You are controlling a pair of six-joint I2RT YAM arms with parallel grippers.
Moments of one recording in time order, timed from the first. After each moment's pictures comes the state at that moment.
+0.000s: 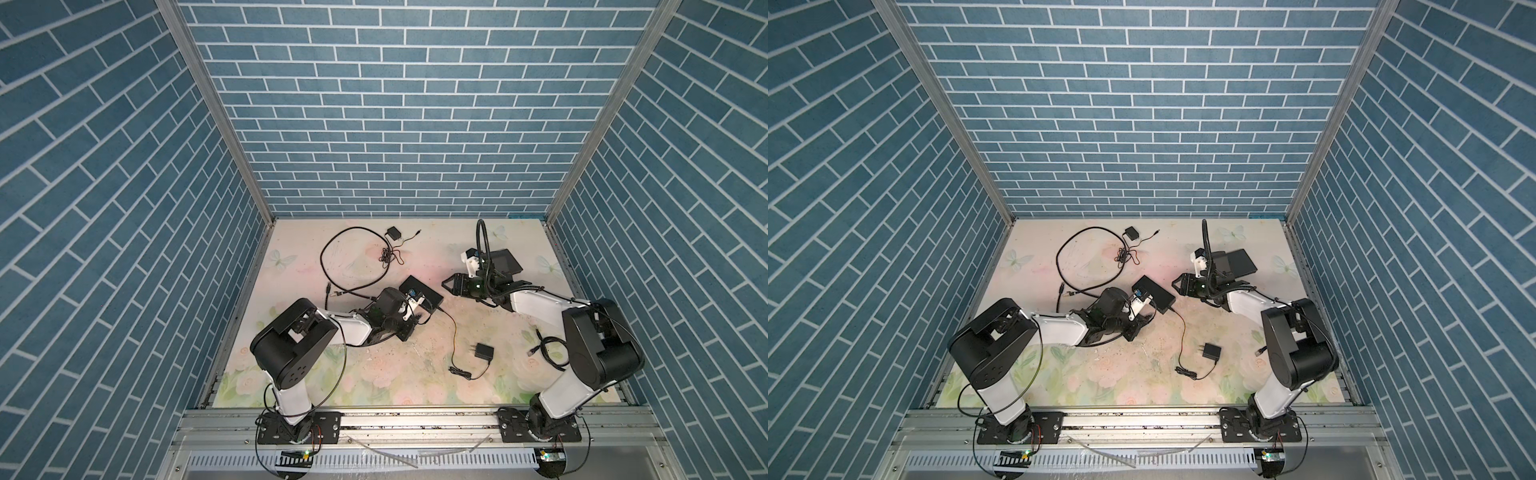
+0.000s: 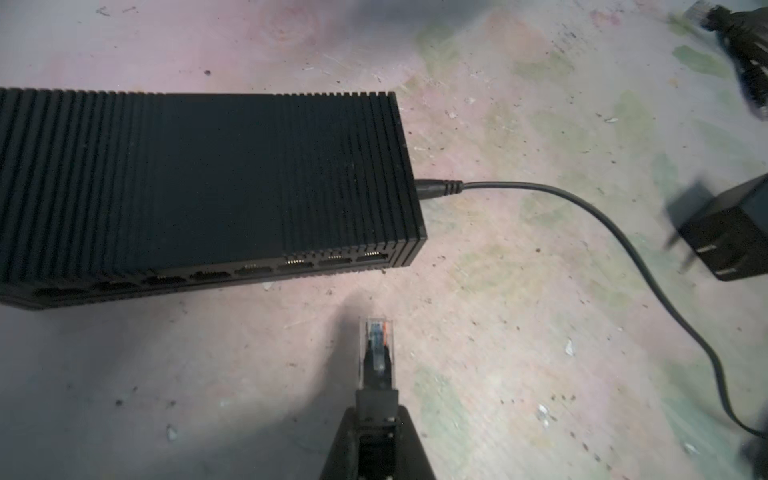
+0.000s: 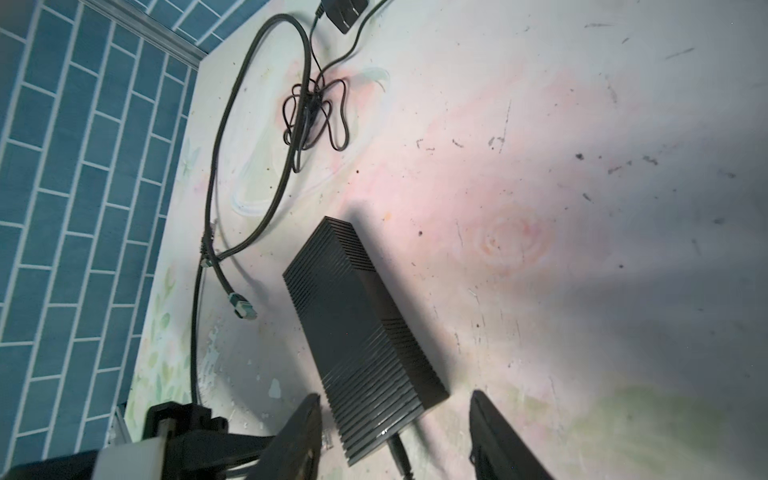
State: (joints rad) left arm -0.76 1.77 0.74 0.26 0.18 -0.04; right arm 0.38 1.67 0.89 0.01 -0.48 0.44
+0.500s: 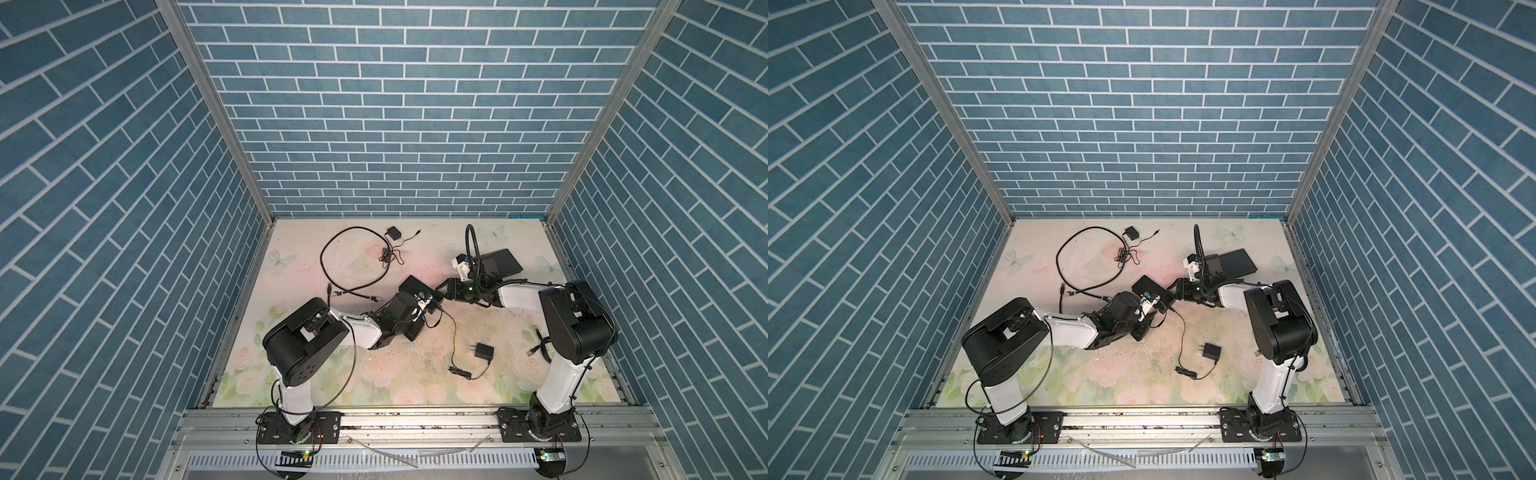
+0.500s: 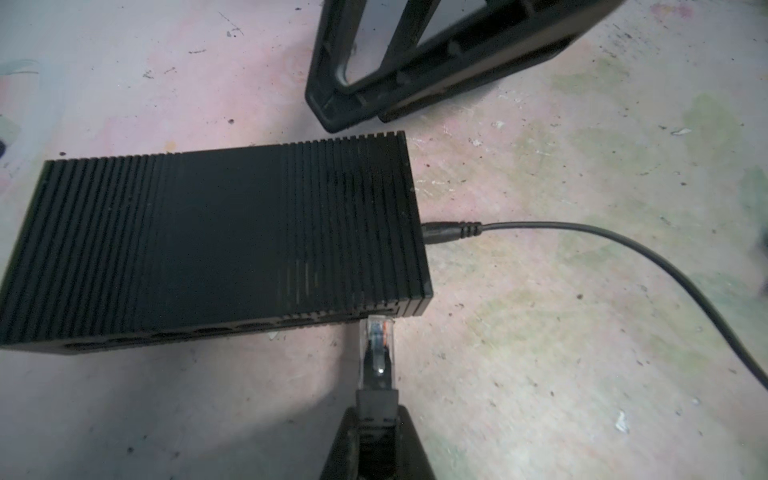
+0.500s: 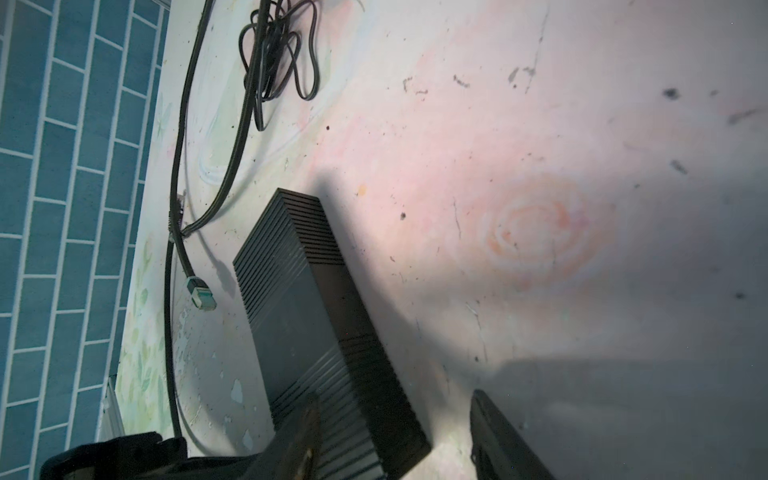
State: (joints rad) left arm -0.84 1.82 0.78 0.30 -0.01 -0.04; right arm 0.39 1.83 0.92 0.06 -0.56 0.41
